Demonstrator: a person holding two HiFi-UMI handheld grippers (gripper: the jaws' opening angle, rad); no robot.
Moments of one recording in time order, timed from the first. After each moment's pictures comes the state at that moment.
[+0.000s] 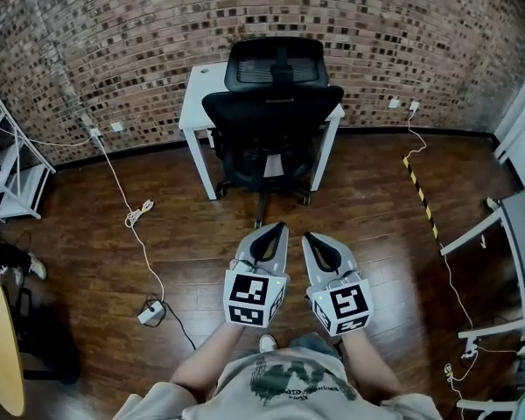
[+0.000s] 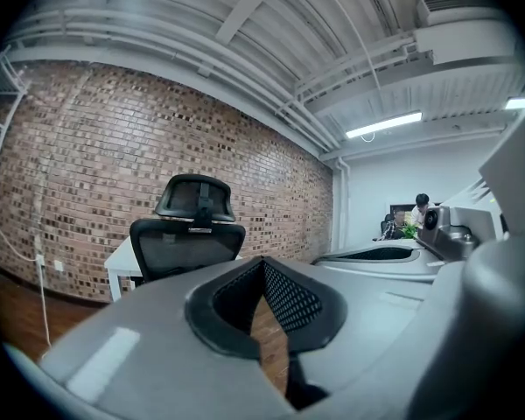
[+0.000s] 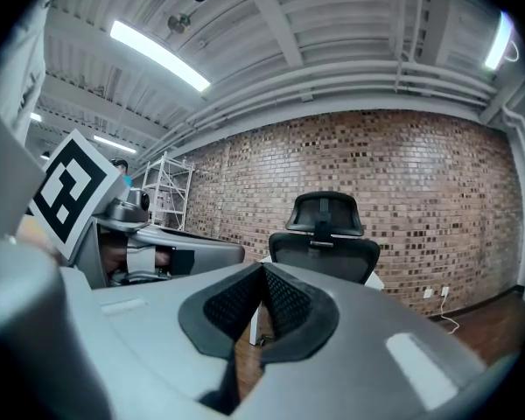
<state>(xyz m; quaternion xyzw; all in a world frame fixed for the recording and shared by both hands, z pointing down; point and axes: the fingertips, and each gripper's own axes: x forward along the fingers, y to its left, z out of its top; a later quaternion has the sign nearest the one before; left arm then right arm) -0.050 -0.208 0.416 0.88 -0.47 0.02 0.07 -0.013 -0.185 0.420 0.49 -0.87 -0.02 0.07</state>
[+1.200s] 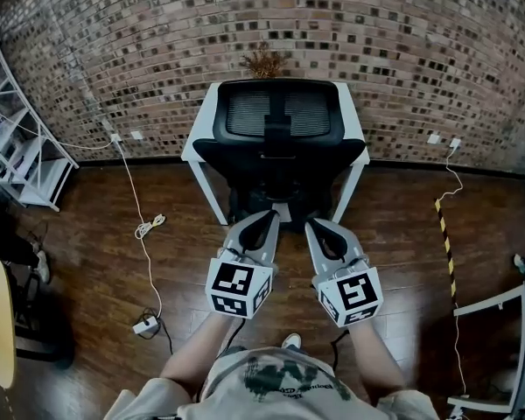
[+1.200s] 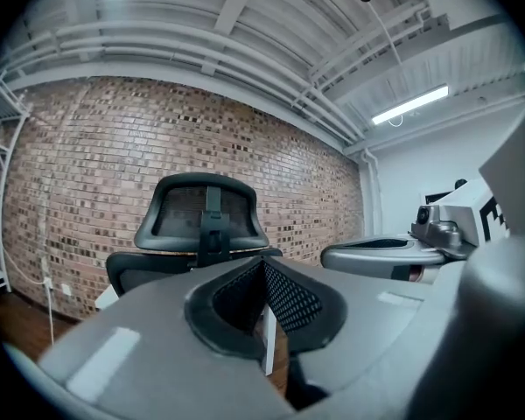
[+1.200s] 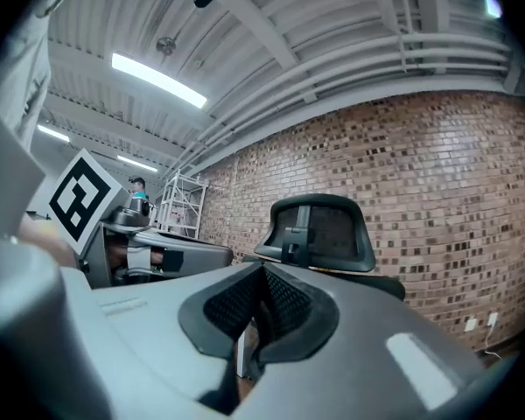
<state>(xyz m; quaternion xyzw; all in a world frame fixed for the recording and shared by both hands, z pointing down) -0.006 -0.454 0.380 0.84 -0.54 0.01 0.03 0.053 -0.442 0.379 0.40 -0.91 -0.05 0.02</state>
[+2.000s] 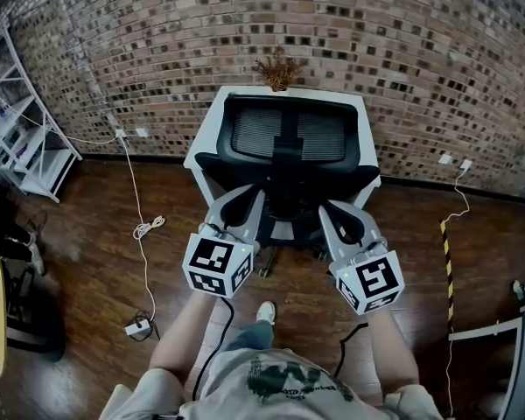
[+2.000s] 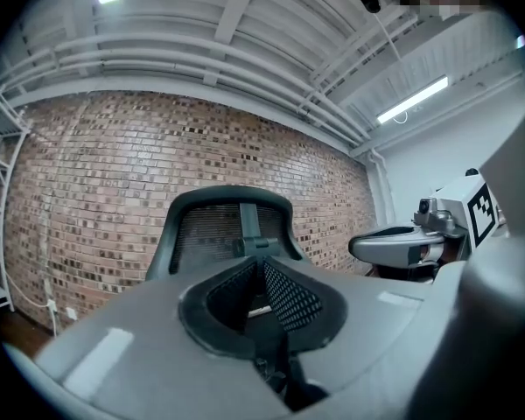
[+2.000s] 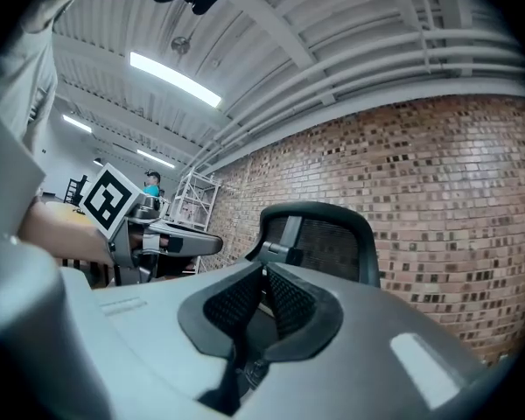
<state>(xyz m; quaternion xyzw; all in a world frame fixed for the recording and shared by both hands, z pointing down) -0.061 -0.548 0.348 0.82 -0.57 0.00 -0.01 0.046 -0.536 0.349 0.35 -0.93 -0.11 0.02</state>
